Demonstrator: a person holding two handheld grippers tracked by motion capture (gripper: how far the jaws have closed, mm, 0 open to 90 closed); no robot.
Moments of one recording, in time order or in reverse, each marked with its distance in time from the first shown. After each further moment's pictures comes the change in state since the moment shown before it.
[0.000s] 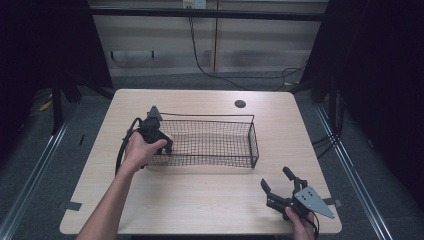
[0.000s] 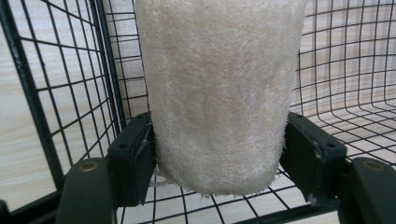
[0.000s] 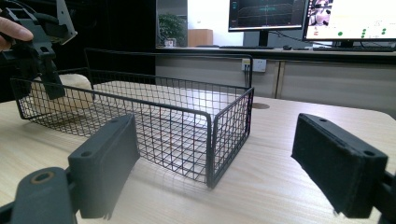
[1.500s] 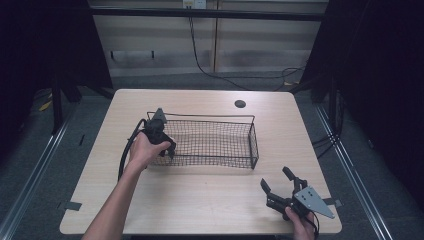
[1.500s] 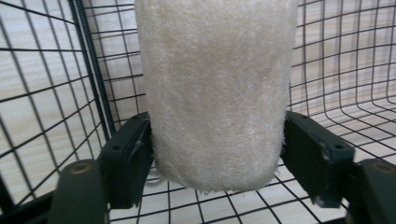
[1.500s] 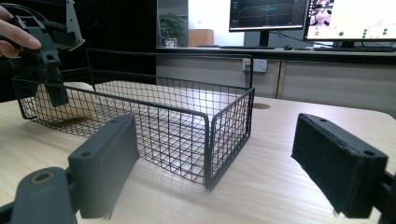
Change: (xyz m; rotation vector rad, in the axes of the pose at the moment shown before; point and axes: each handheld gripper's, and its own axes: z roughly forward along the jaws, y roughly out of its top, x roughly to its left) left arm -0.008 0.004 0.011 0.049 0.018 0.055; right arm 0.000 0.000 0.000 0.000 0.005 -0.001
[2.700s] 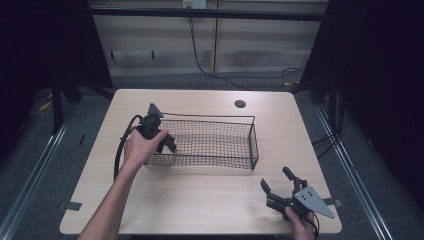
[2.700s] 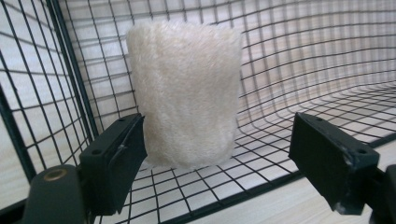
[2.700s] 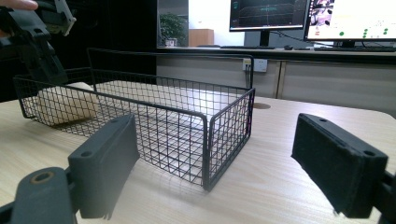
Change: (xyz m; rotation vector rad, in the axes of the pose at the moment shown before) left arm 0.009 -0.009 -0.026 -0.125 -0.146 0.072; right arm 0.000 0.000 0.000 -0.001 0.001 -0.002
